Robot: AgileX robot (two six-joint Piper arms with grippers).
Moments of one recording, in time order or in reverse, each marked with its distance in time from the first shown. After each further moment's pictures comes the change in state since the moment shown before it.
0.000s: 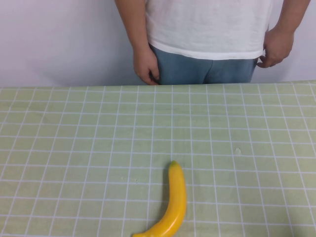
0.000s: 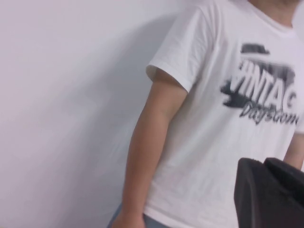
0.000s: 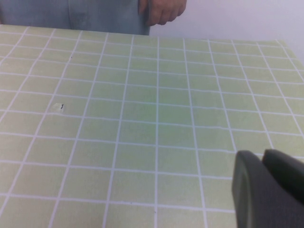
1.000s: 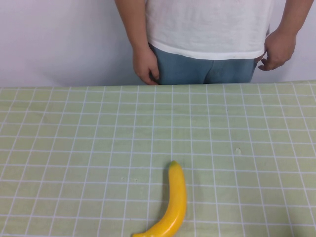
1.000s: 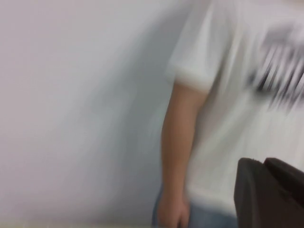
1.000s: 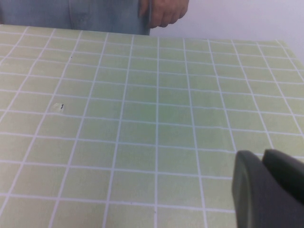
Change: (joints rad) right arm 0.000 0.000 0.000 0.000 0.000 0.000; left arm 0.000 0.363 -0.779 -0.166 0.652 0.359
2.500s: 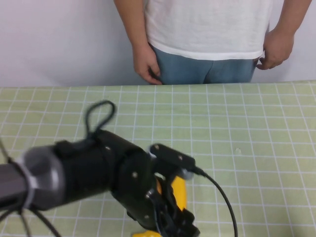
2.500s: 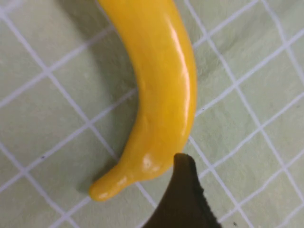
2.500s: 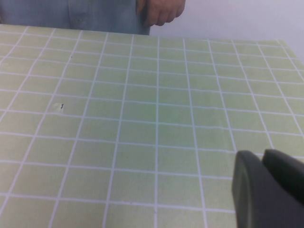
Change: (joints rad) right arm 0.000 0.000 0.000 0.000 0.000 0.000; left arm -0.705 1.301 -0.238 -0.245 0.331 0.184
